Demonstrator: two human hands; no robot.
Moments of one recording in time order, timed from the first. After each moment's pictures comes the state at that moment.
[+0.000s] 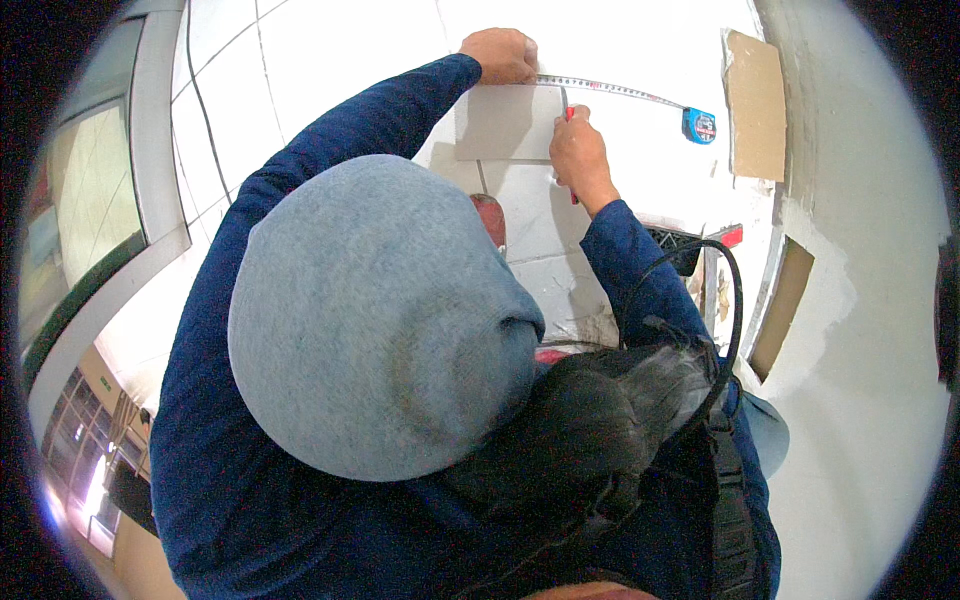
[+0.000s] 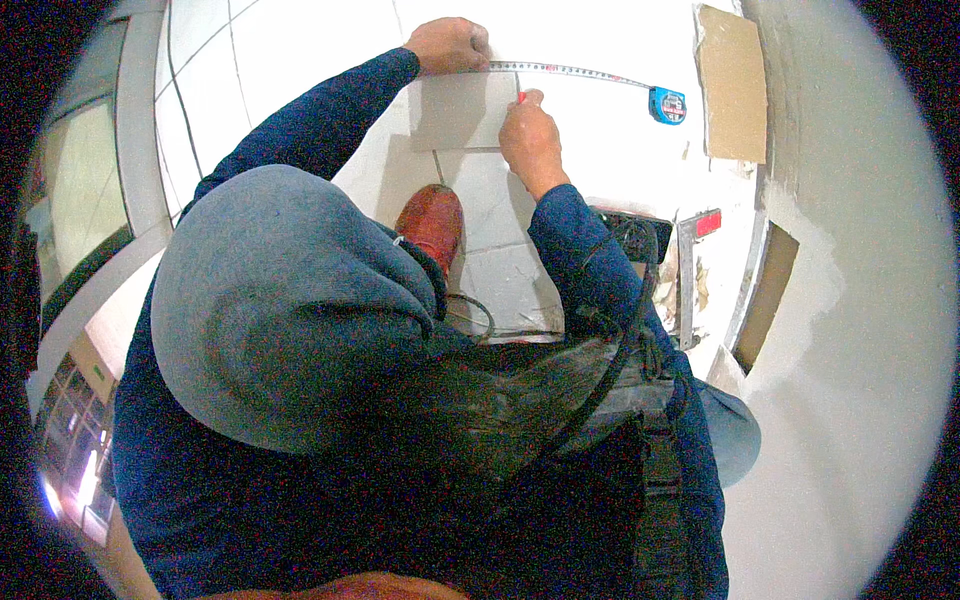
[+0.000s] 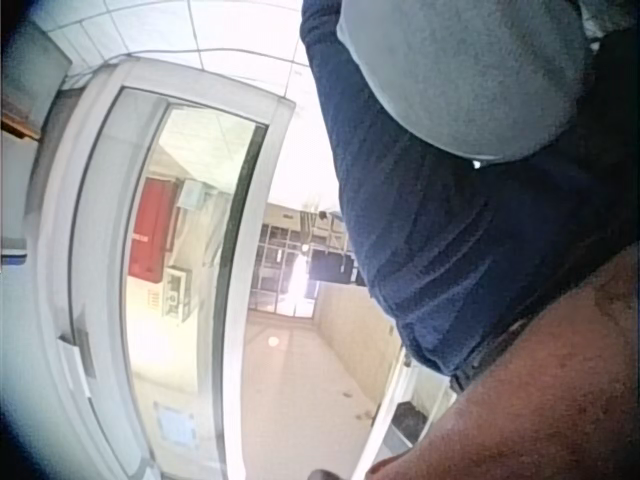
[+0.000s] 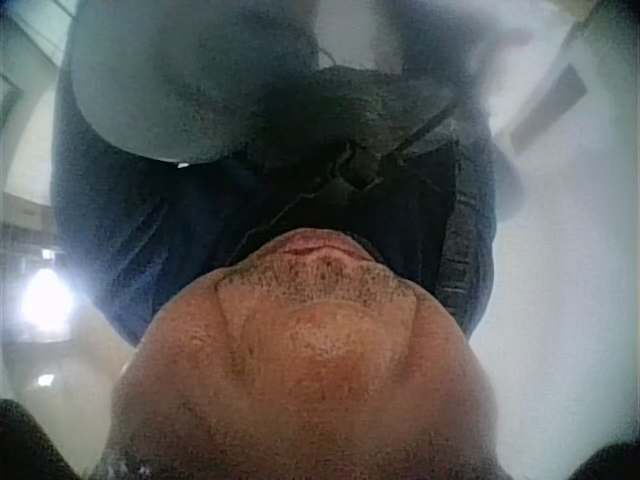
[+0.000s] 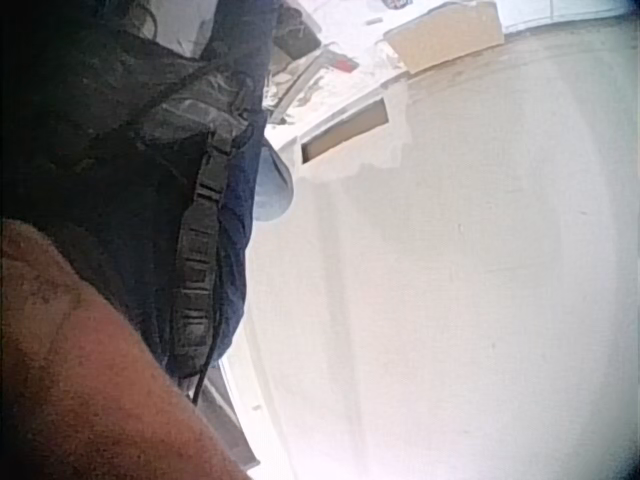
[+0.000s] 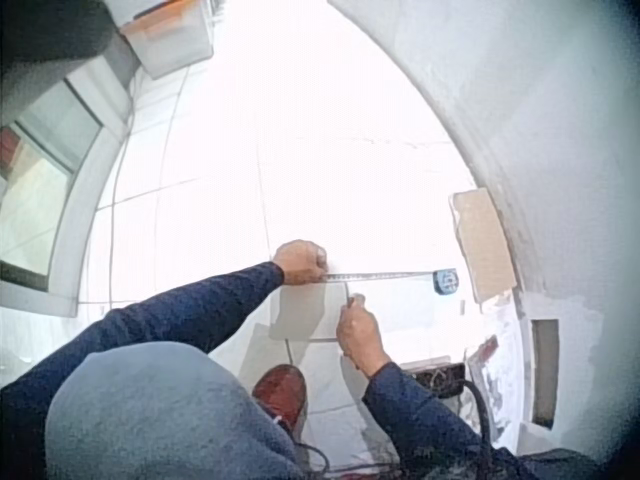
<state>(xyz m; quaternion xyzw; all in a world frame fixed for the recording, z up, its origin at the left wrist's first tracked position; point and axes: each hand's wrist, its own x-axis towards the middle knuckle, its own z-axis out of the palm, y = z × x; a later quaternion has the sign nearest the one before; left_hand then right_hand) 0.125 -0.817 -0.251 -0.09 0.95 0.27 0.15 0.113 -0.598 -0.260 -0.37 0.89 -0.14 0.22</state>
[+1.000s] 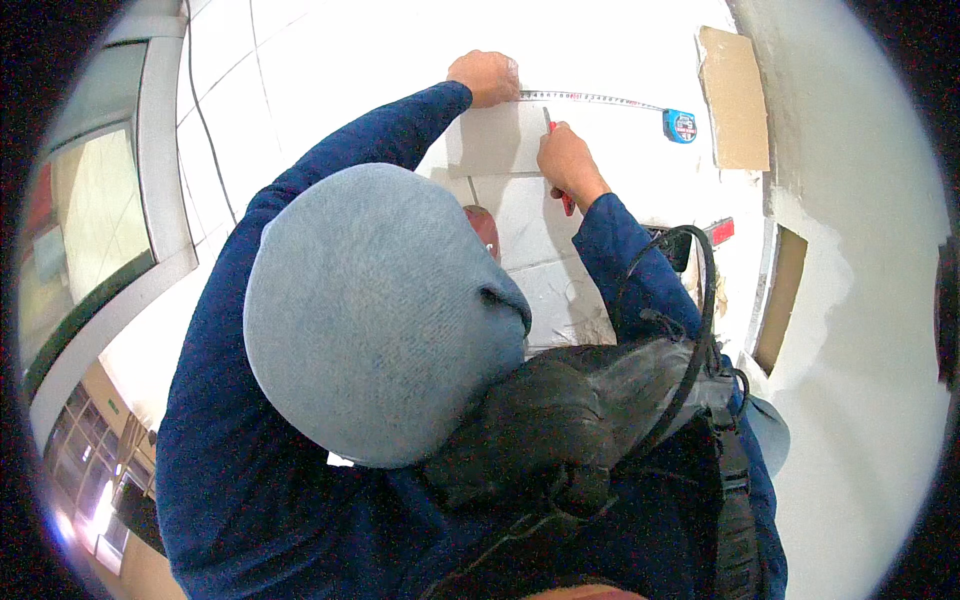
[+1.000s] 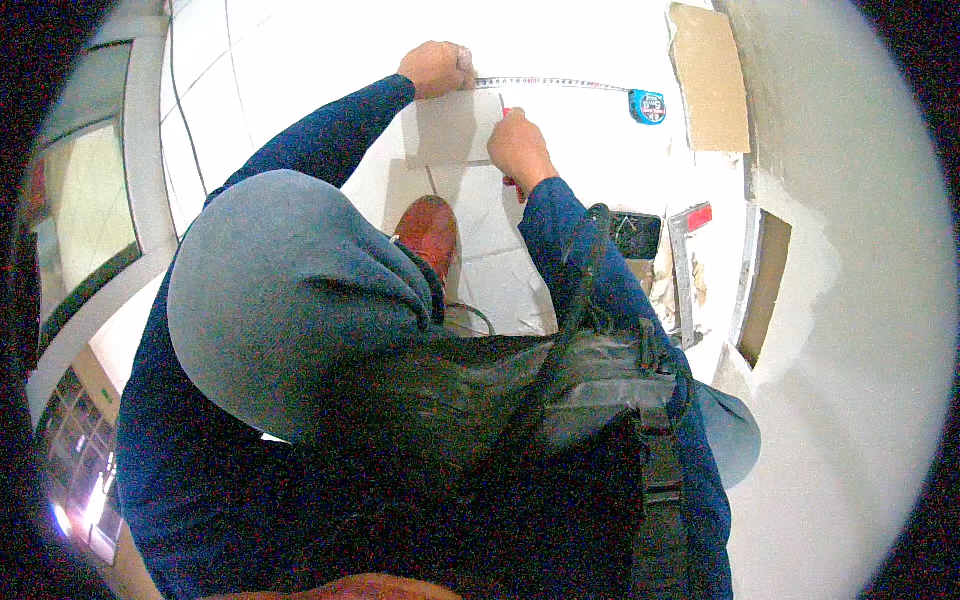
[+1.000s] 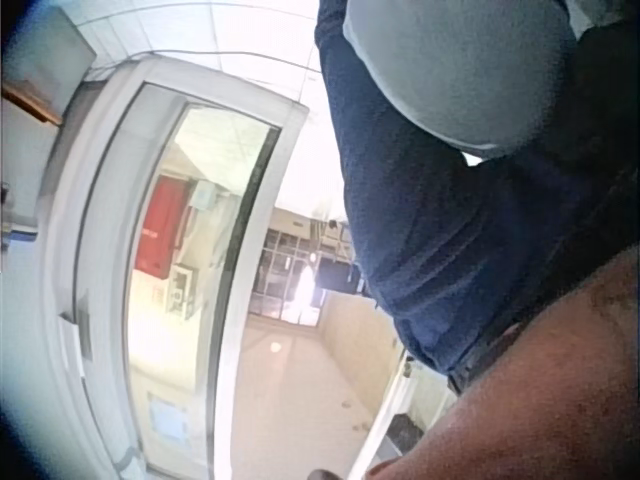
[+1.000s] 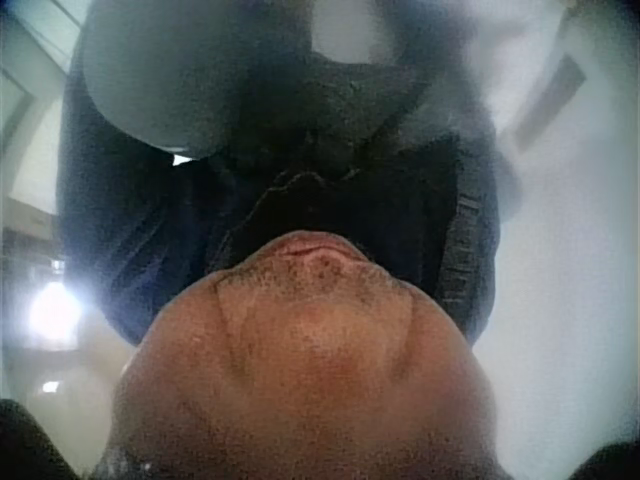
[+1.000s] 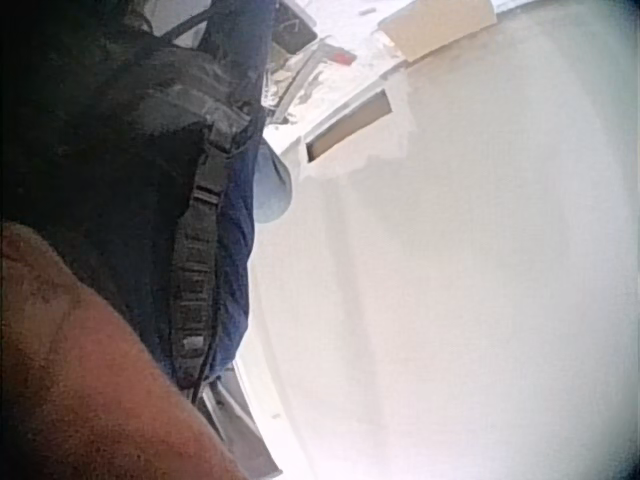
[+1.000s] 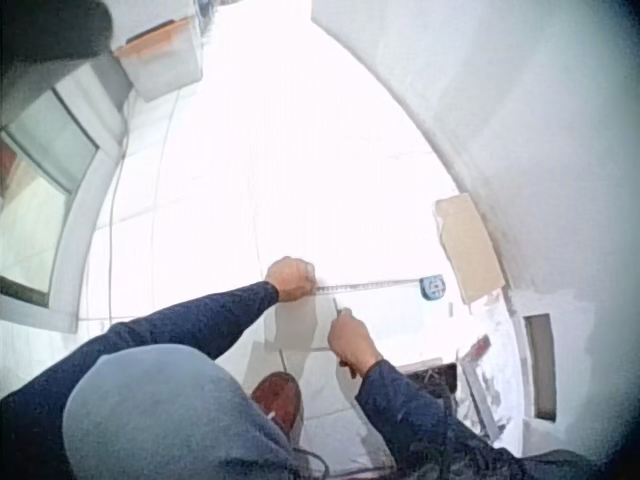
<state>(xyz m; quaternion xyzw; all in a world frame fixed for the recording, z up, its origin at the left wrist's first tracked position) 0.123 -0.801 -0.252 -0.11 0.96 0.23 0.12 0.105 -0.605 -0.225 -0.18 0.88 -0.19 0.40</state>
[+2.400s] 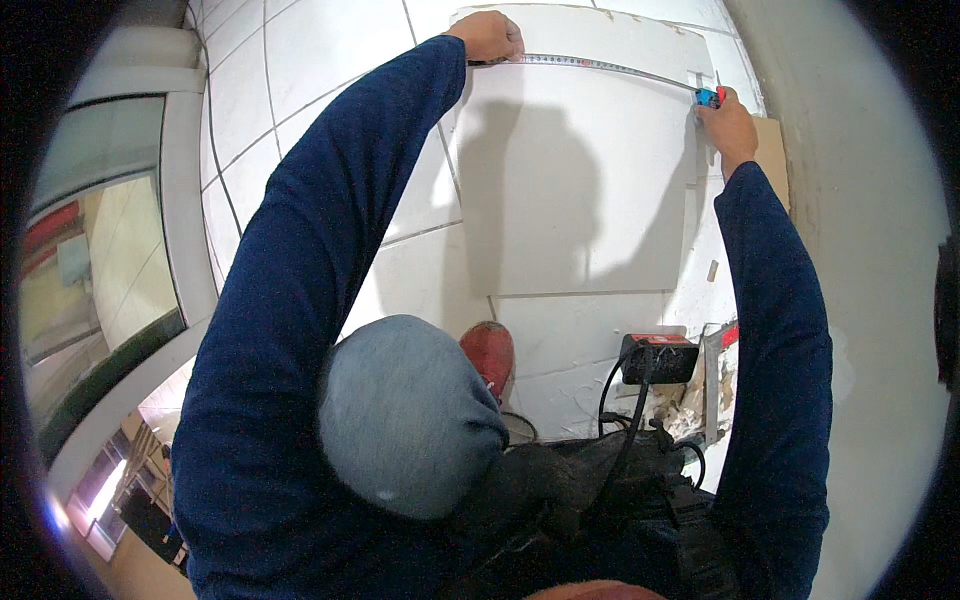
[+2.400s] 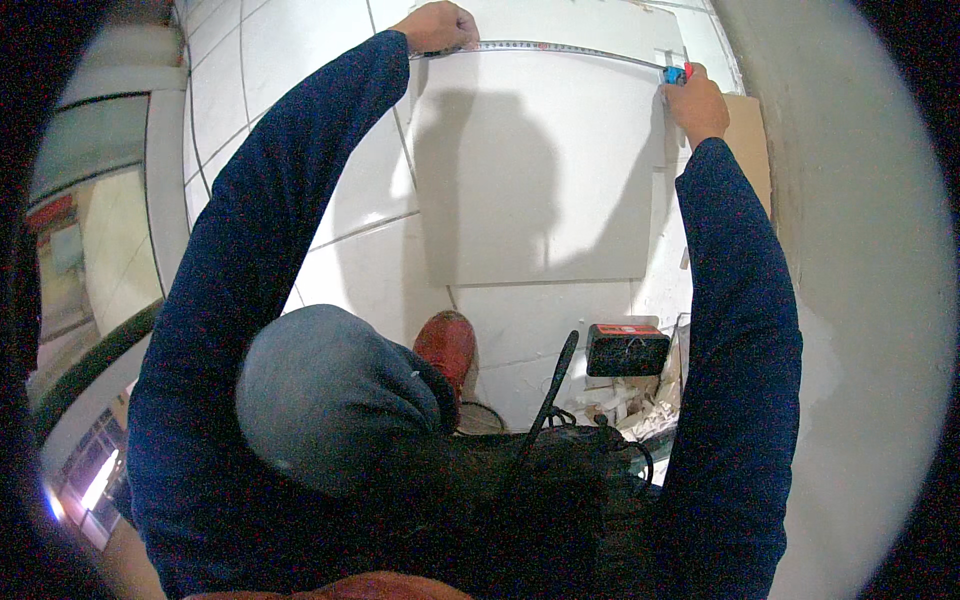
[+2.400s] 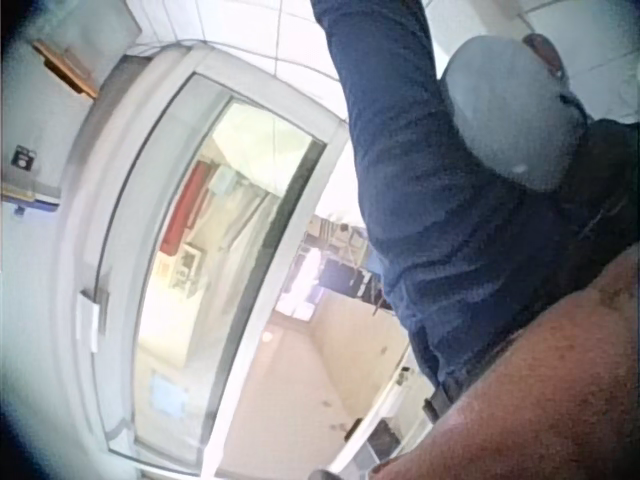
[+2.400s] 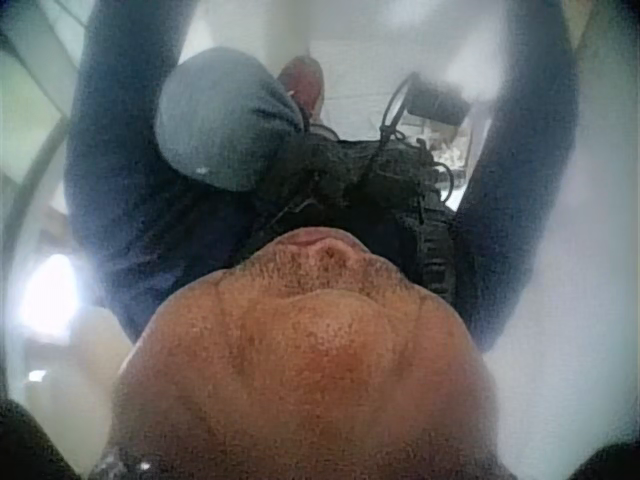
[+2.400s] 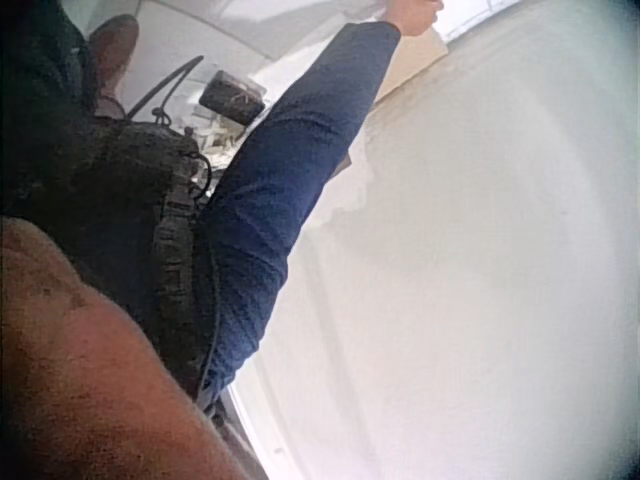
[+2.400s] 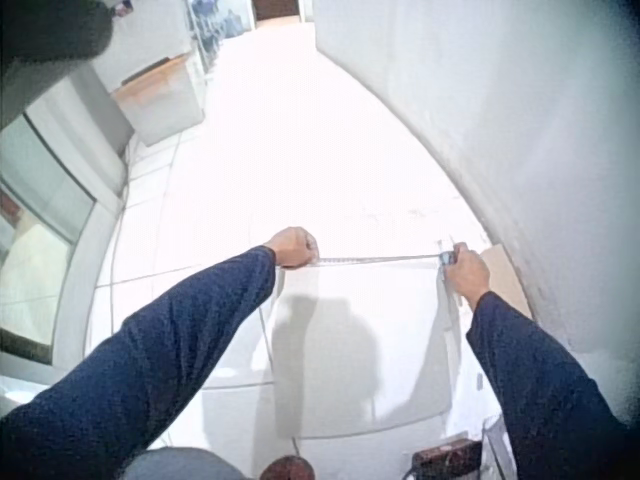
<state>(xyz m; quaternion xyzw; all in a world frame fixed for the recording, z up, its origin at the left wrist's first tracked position) -0.027 -0.980 -0.245 -0.10 0.95 0.28 0.08 -0.209 -0.627 -0.212 -0.19 0.98 -0.05 0.07</state>
